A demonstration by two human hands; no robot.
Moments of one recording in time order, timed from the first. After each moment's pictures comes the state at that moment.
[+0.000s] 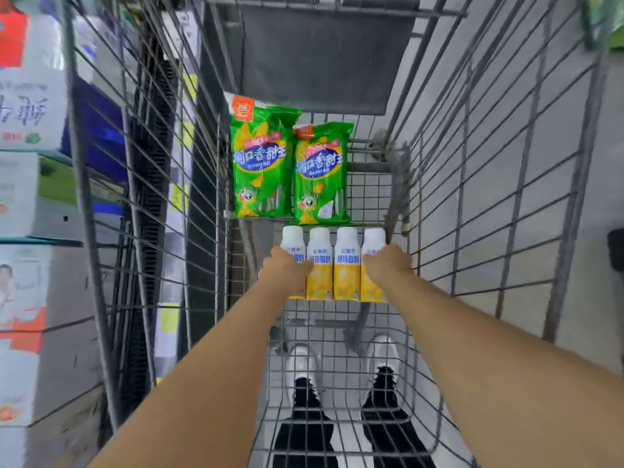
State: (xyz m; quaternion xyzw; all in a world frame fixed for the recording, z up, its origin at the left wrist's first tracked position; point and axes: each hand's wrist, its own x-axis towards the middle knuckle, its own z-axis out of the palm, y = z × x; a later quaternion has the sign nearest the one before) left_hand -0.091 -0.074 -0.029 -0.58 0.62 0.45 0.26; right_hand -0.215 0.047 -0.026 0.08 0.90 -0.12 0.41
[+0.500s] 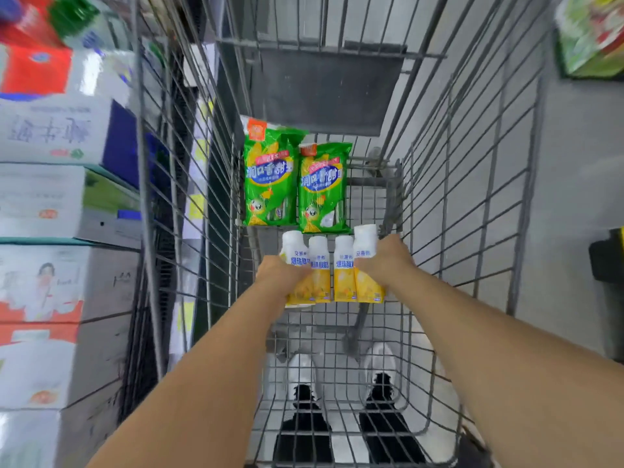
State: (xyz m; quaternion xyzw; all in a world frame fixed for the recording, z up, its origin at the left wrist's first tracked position) left_hand -0.070 -0.081 0.016 -0.64 0.48 0.59 0.15; right_hand -0.216 0.042 0.038 -0.05 0.91 -0.14 0.40
